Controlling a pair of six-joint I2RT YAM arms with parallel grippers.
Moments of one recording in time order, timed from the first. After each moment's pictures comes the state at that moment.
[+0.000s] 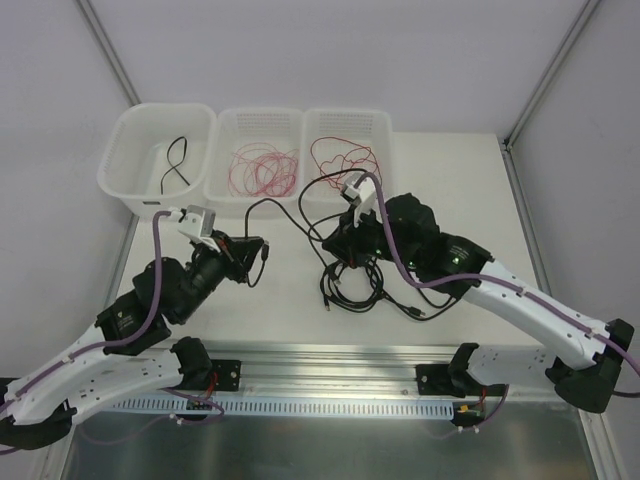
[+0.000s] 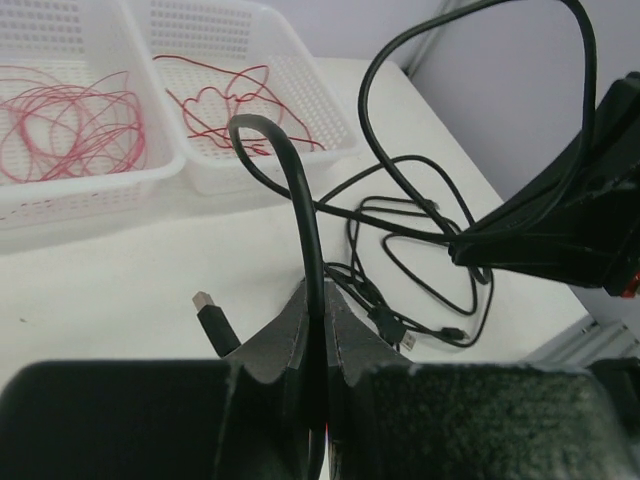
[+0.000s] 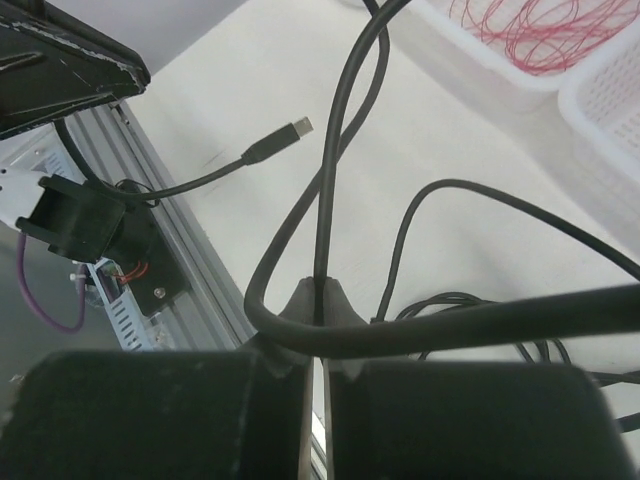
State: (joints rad) left arm -1.00 0.50 0.82 -0.36 -0.45 -0.39; right arm 0.98 1.13 1.18 -0.41 -0.08 0.22
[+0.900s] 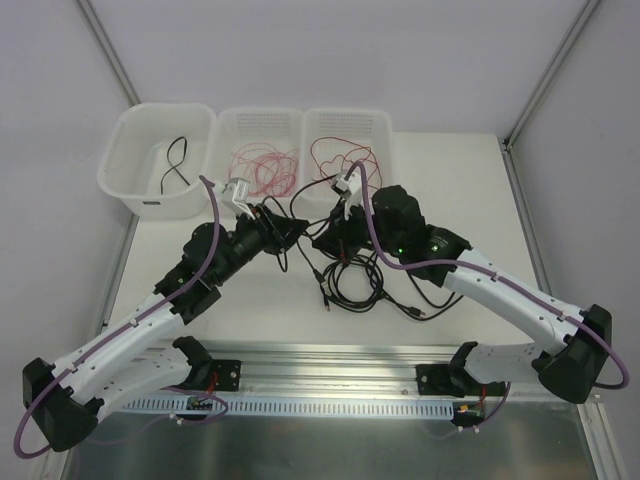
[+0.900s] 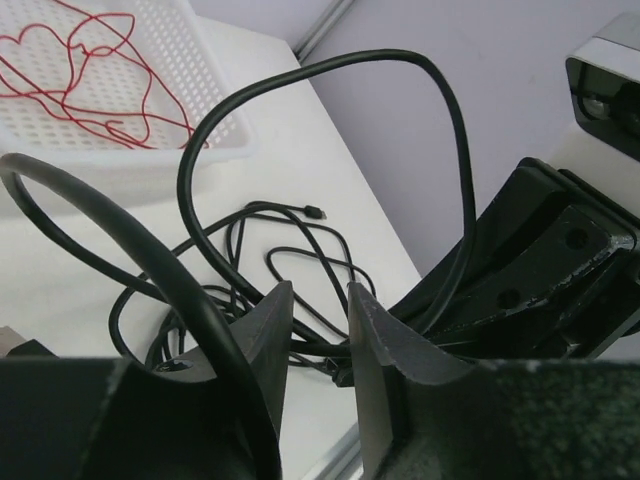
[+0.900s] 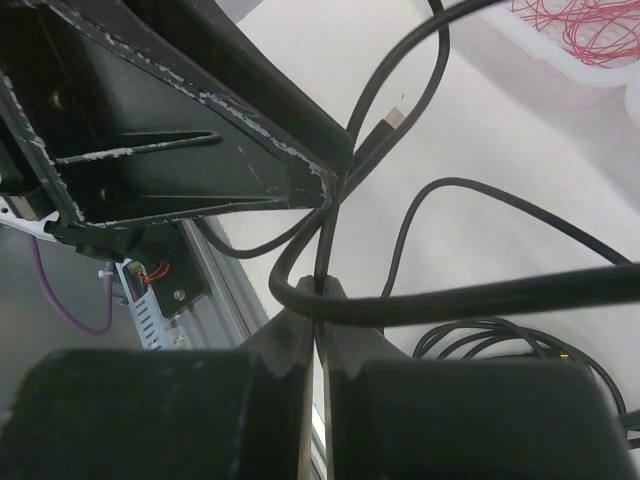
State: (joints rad) left arm -0.73 0.84 0.71 0.10 -0.02 -0.69; right arm 0.89 1.25 1.15 -0.27 -0.27 0.26
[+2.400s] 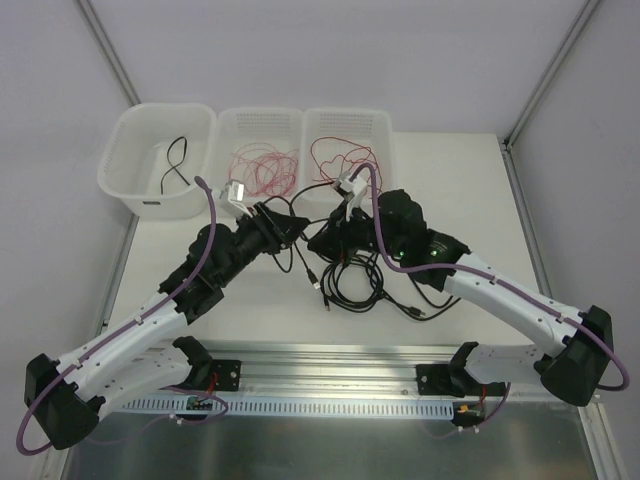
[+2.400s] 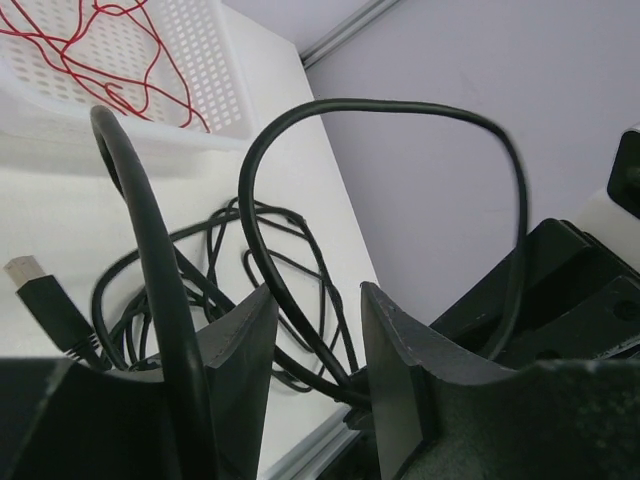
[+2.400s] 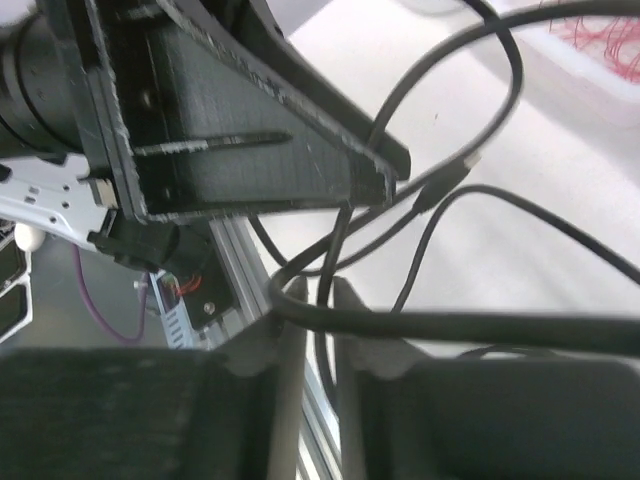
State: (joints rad) left arm -0.73 0.85 0.67 0.13 -0.08 -0.91; right arm 0.89 1.22 1.08 -0.15 -0.33 0.33
